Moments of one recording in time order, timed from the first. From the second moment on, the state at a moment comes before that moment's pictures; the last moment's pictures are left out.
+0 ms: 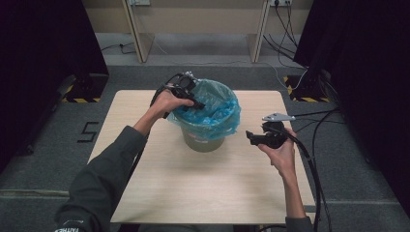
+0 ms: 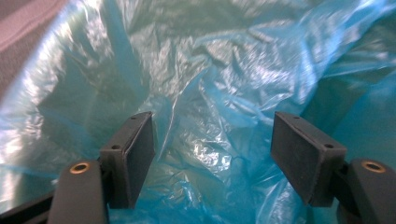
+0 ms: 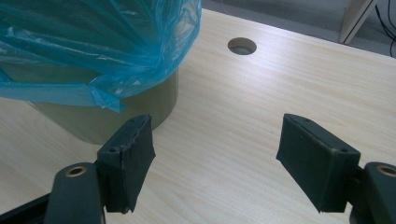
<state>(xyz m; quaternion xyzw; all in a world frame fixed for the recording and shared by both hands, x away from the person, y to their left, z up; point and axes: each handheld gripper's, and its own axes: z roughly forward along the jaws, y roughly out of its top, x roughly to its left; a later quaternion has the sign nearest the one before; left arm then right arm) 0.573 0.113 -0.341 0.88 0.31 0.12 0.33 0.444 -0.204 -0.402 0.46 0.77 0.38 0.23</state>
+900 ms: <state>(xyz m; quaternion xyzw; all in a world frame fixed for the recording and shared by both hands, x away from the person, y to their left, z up) 0.537 0.058 -0.334 0.92 0.22 0.11 0.31 0.430 -0.227 -0.436 0.50 0.74 0.40 0.20</state>
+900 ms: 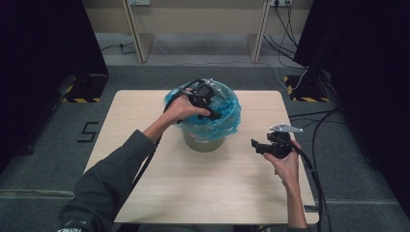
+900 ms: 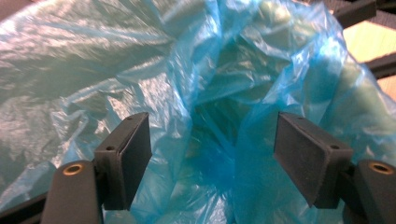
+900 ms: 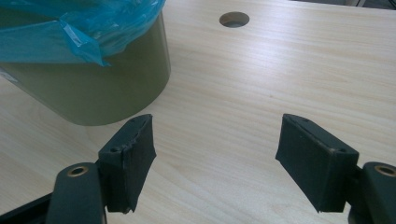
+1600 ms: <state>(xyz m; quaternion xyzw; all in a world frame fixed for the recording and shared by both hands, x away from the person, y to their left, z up) 0.517 0.112 -0.315 0.86 0.26 0.12 0.42 0.415 -0.234 -0.476 0.52 0.75 0.36 0.20</state>
